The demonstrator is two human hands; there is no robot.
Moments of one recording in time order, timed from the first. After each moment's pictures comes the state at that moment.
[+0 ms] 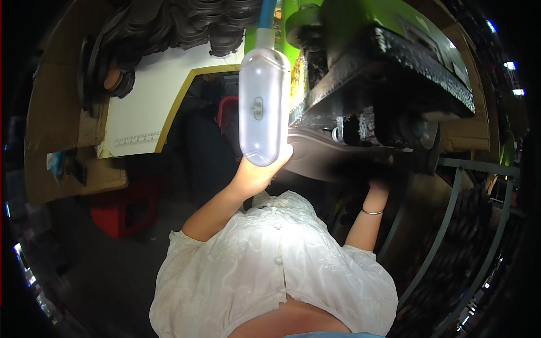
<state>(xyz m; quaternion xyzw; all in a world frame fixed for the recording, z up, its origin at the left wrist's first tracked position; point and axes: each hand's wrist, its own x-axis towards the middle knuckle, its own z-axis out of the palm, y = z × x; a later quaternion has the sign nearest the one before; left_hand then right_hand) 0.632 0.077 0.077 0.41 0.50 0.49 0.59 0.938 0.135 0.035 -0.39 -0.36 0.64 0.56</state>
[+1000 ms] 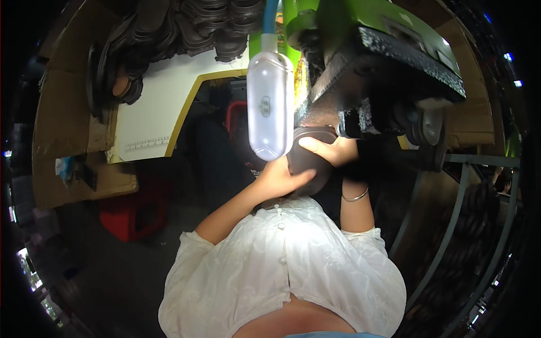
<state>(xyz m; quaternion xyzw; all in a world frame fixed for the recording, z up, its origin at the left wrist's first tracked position) 0.646 0.075 0.060 0.56 0.51 0.33 0.56 0.793 0.157 0.107 -0.34 -0.67 0.54 0.37</state>
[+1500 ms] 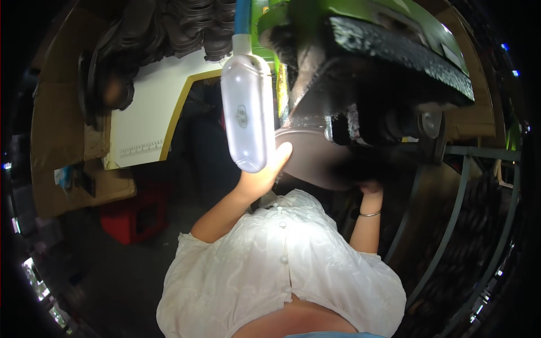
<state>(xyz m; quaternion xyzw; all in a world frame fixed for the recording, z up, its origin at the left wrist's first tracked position) 0.642 0.079 0.084 0.40 0.50 0.57 0.51 0.929 0.100 0.013 -0.35 -0.37 0.74 0.44</state>
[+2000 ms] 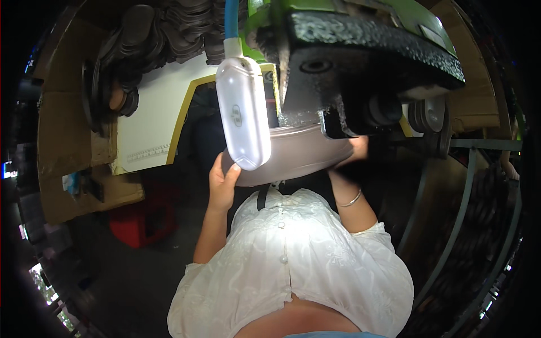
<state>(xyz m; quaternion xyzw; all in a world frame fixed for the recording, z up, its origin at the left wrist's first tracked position) 0.574 0.030 0.038 0.30 0.50 0.59 0.55 0.790 0.135 0.085 -0.36 -0.41 0.53 0.65</state>
